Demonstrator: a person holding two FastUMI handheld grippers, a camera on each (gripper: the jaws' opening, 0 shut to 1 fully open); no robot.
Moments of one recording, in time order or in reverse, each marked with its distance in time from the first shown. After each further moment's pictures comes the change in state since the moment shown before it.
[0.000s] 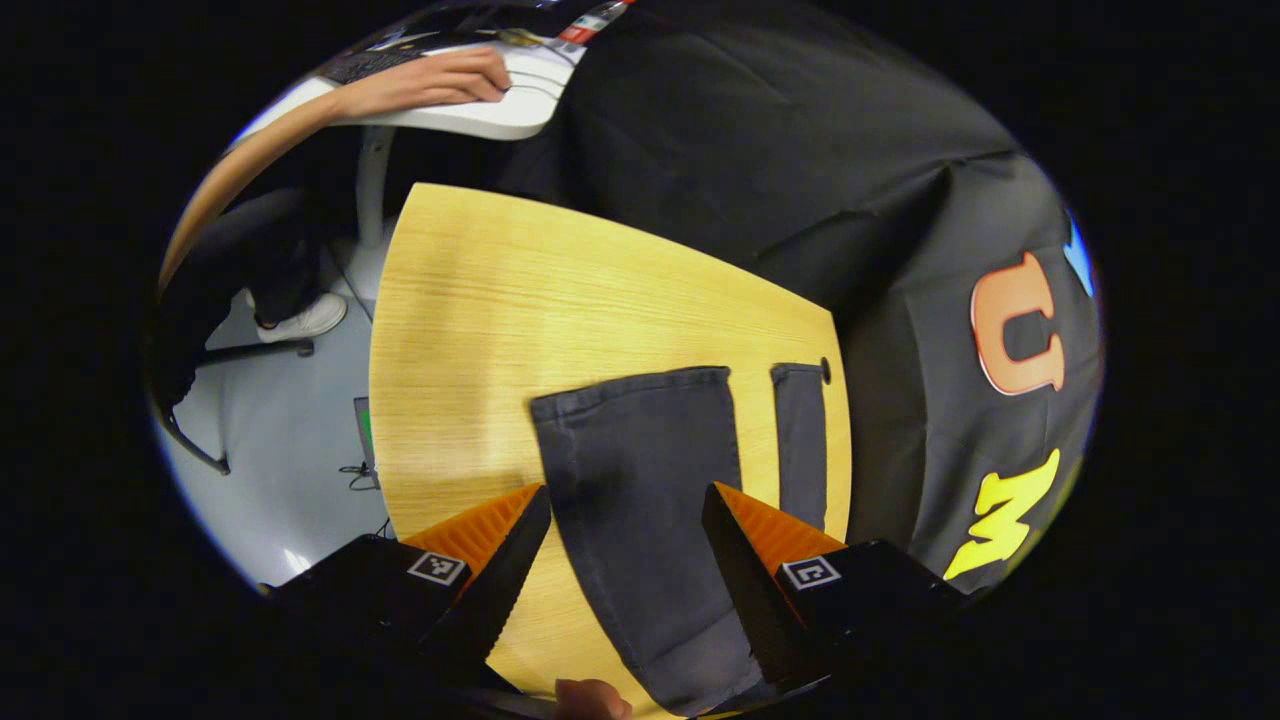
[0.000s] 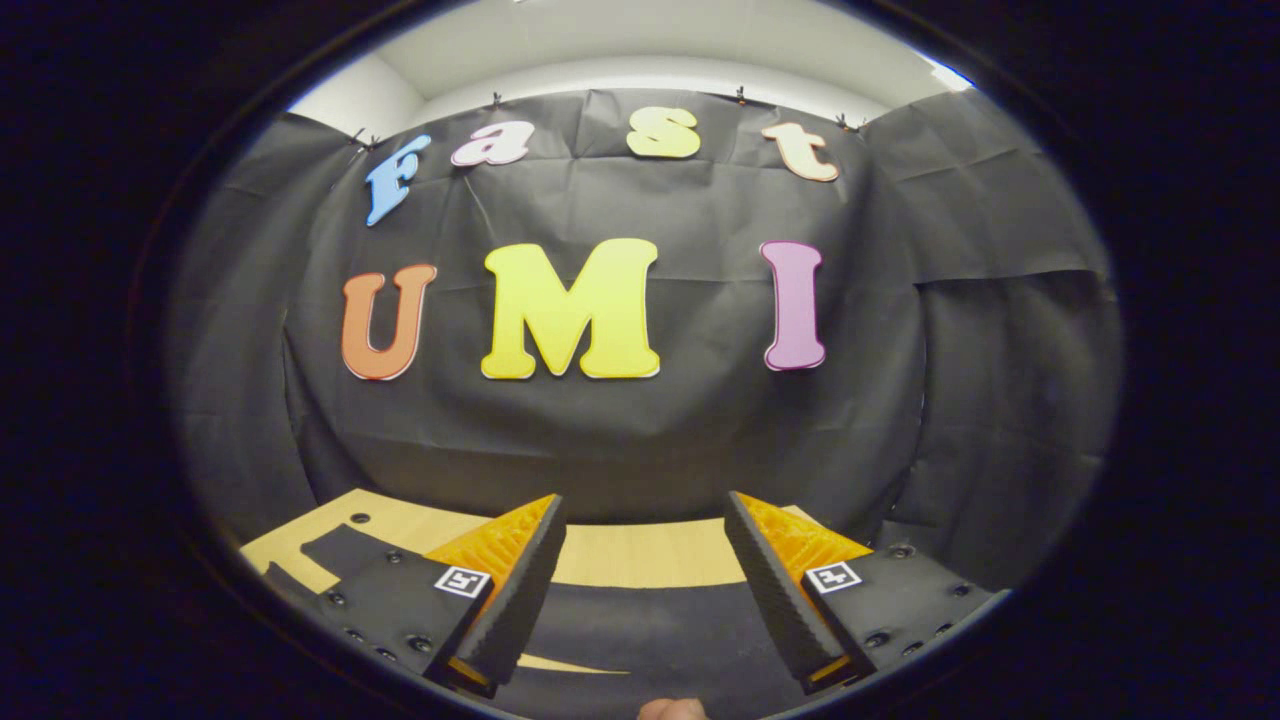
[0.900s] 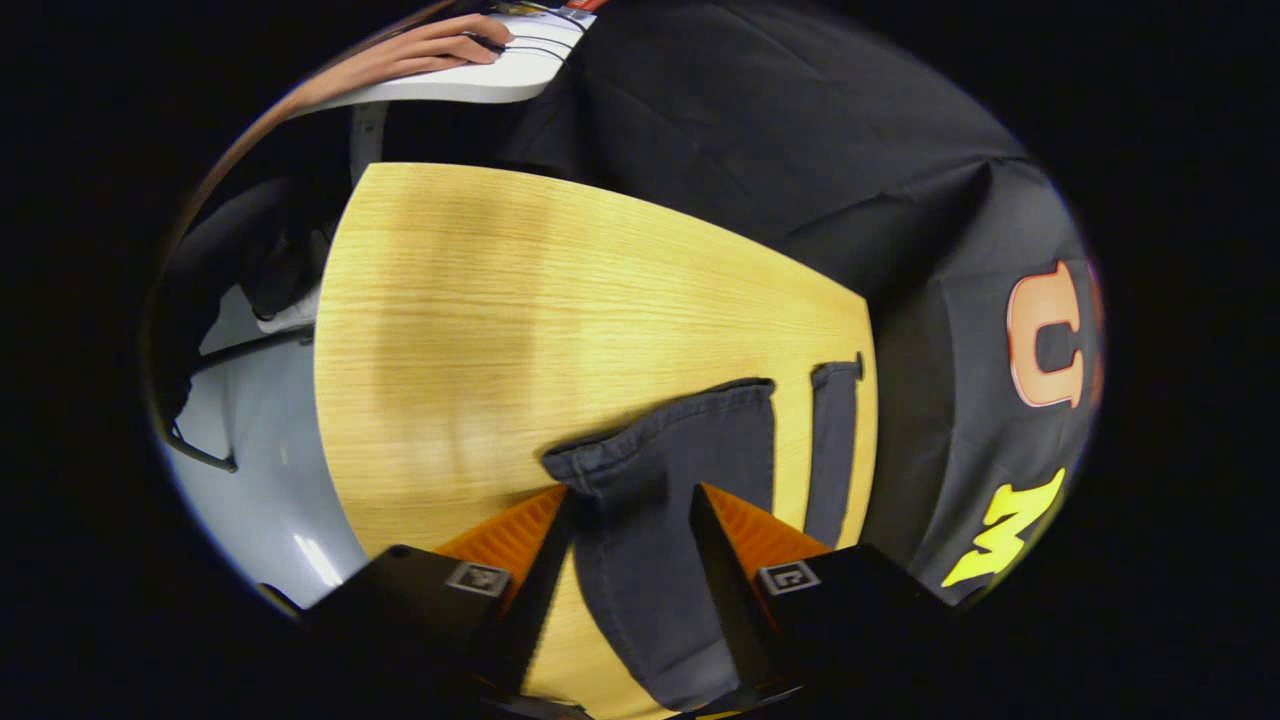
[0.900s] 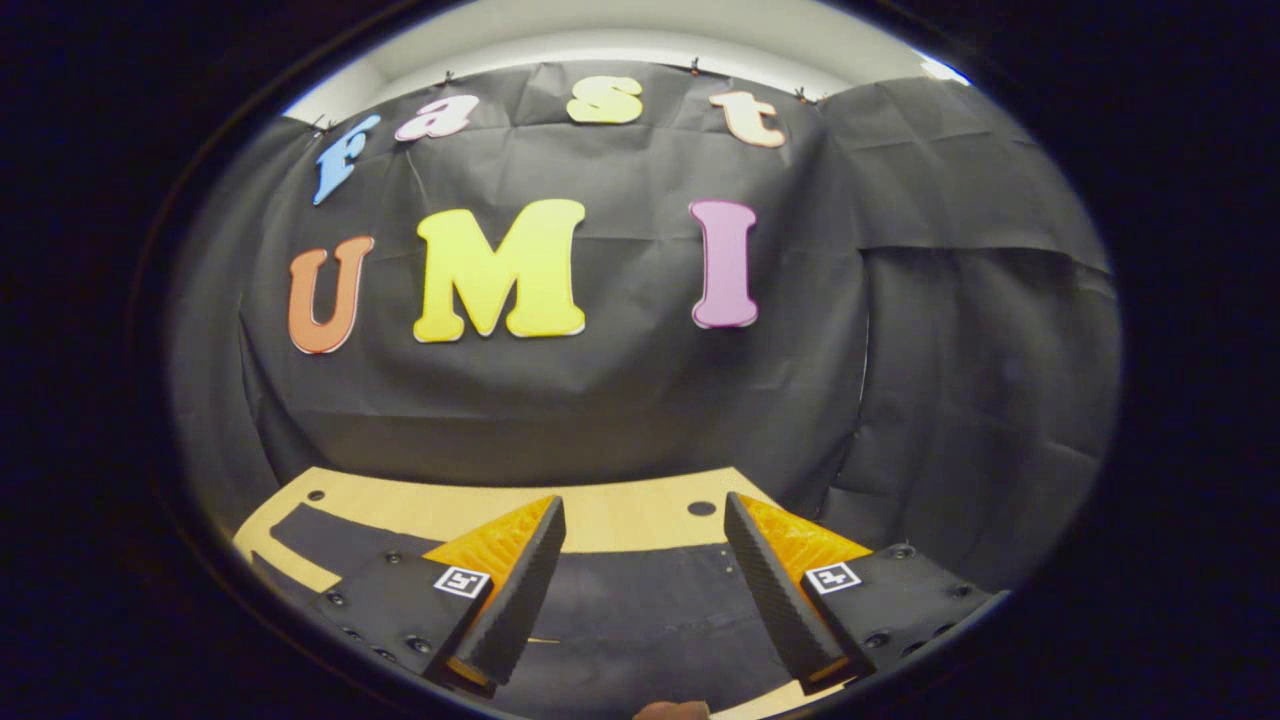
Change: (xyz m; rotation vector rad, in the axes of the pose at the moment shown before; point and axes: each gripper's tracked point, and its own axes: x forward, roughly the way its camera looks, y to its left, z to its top) left arm 0.034 0.010 0.020 0.027 0.078 0.036; right arm -0.013 -0.083 -0.039 0.068 0.178 -0.125
